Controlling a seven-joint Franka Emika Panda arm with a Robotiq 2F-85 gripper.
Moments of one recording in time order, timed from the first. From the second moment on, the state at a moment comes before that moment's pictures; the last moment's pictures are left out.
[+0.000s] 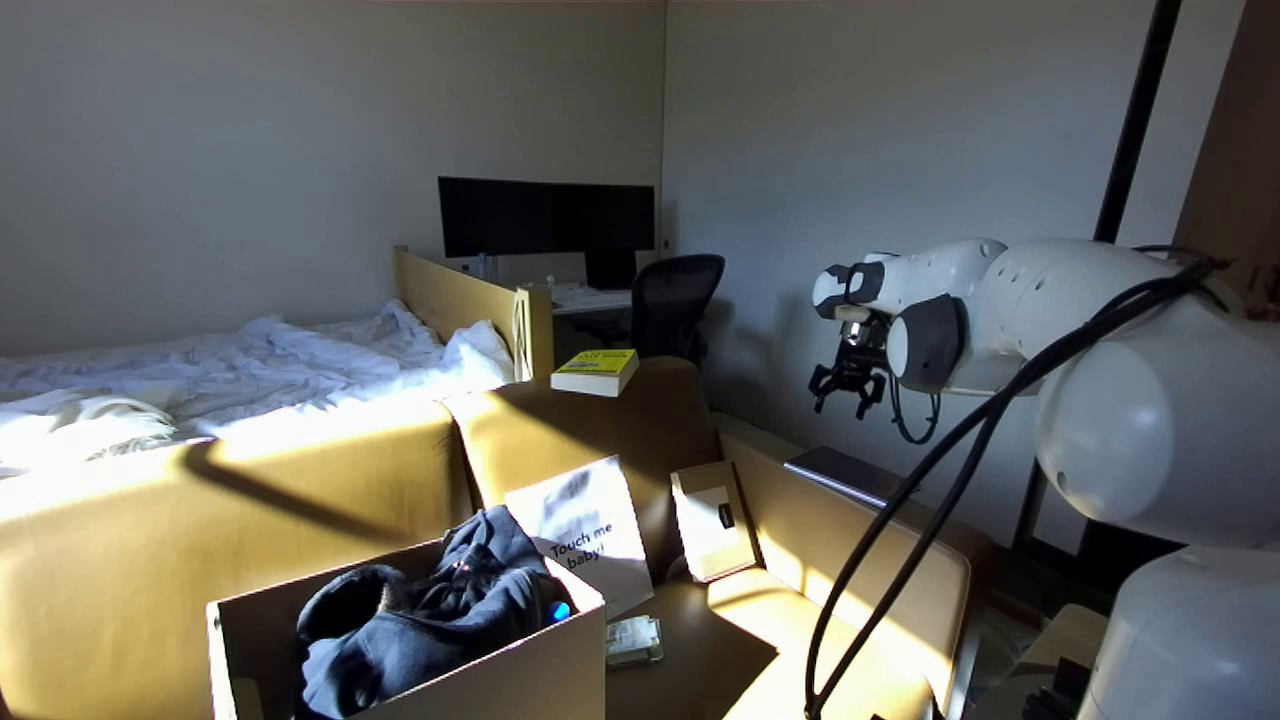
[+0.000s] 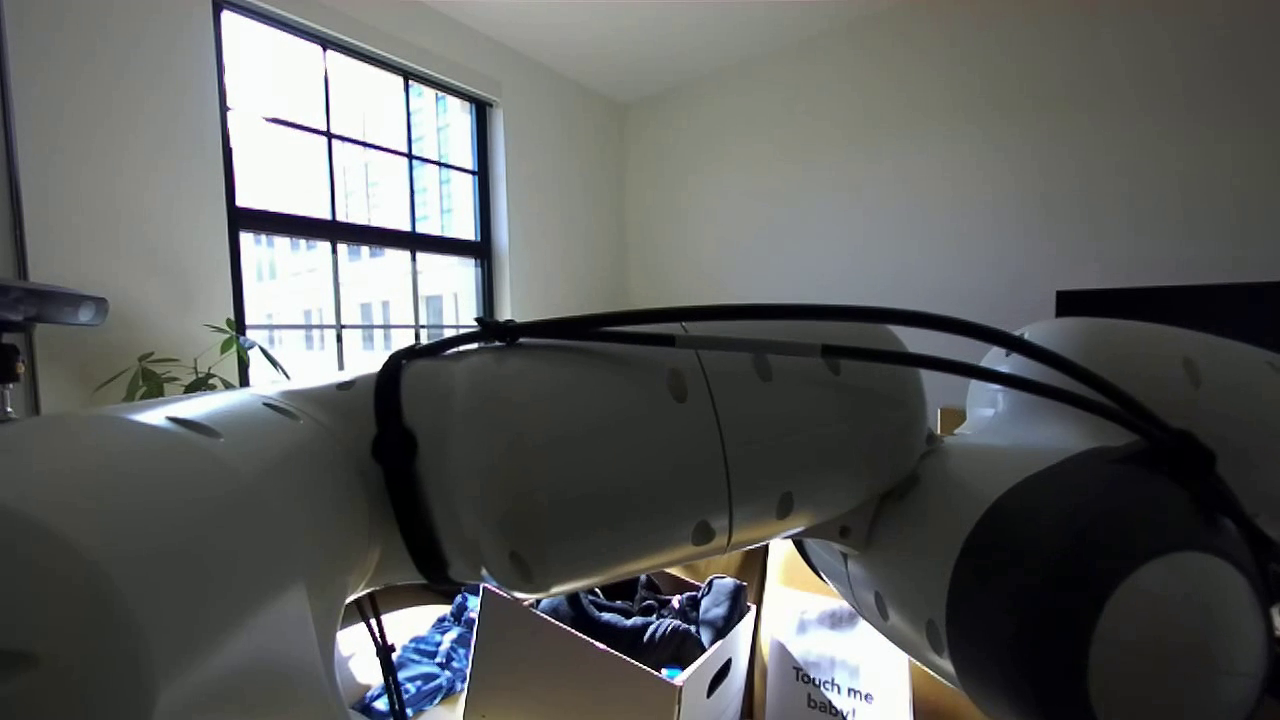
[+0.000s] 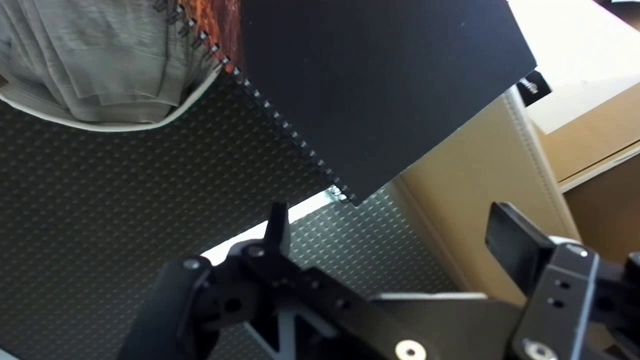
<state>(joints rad) -0.77 1.43 -0.05 -0.40 0.20 1.85 -0.16</state>
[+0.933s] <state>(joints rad) -0.77 1.45 -0.10 -0.40 0.10 1.50 0.23</state>
